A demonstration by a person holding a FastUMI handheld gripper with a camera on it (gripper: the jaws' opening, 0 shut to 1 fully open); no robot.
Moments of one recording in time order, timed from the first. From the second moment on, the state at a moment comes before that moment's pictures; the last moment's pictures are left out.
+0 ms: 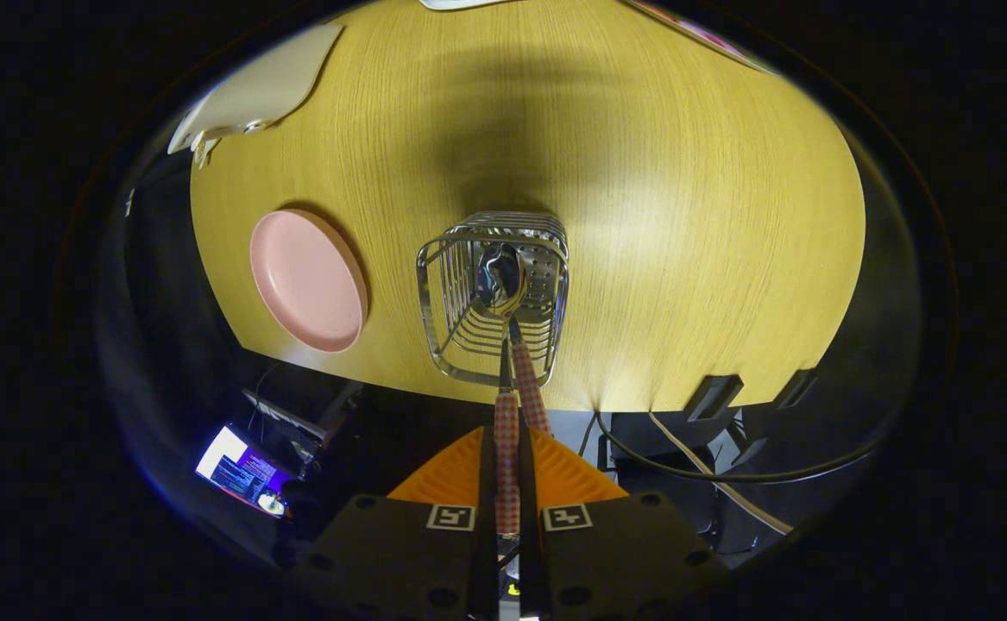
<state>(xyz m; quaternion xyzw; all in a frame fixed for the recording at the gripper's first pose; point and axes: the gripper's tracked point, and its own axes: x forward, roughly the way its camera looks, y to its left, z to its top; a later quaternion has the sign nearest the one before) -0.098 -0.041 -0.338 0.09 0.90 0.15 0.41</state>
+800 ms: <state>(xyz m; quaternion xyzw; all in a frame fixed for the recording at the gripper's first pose) -0.038 -0.027 -0.324 0.21 0.77 0.14 0.59</state>
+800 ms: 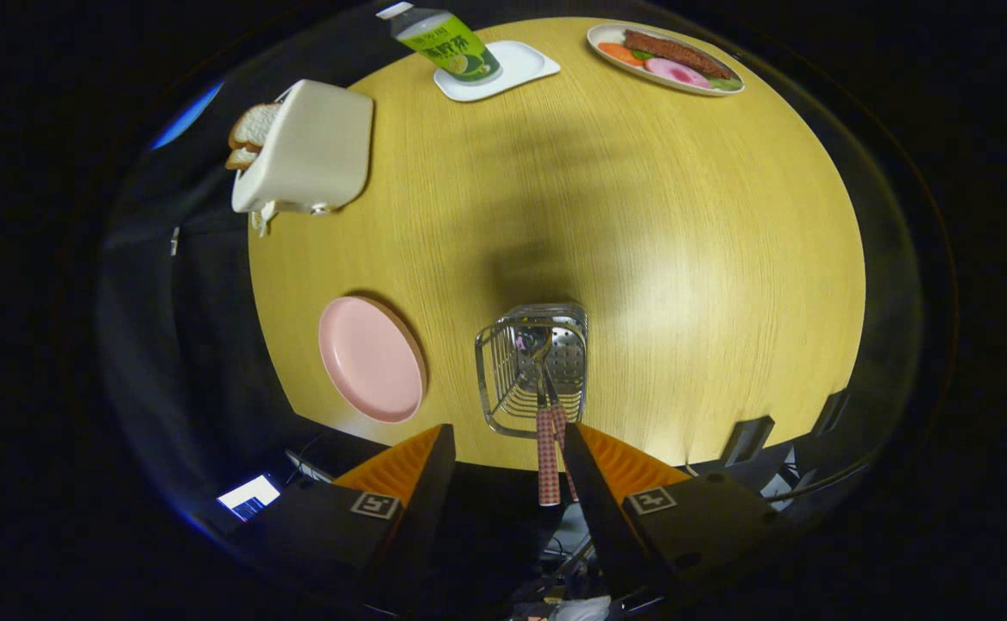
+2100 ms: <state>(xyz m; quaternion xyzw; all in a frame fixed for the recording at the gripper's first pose) 0.032 -0.114 -0.128 0.09 0.25 0.09 0.96</state>
